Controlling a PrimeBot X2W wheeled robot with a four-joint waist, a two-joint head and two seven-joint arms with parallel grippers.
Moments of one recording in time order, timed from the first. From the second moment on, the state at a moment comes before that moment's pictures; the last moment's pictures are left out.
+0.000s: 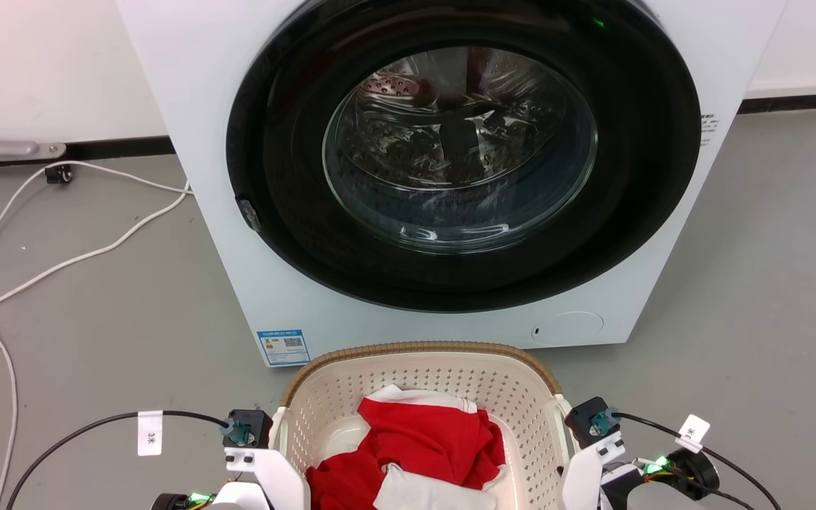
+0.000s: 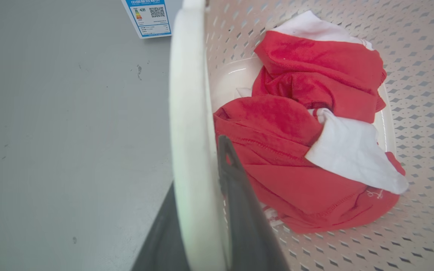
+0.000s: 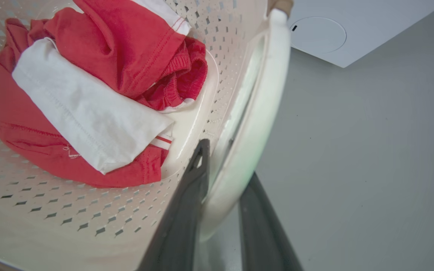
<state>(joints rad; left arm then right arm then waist) -0.50 0.12 -0.61 1.28 -0.64 -0.13 -0.04 -0.53 -0.05 0.69 1.28 0.36 0.13 -0.01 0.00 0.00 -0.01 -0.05</state>
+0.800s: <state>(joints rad) -0.50 0.12 -0.67 1.28 -0.71 -0.13 -0.04 -0.53 -0.06 0.76 1.29 0.43 0.13 0.01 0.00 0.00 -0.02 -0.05</state>
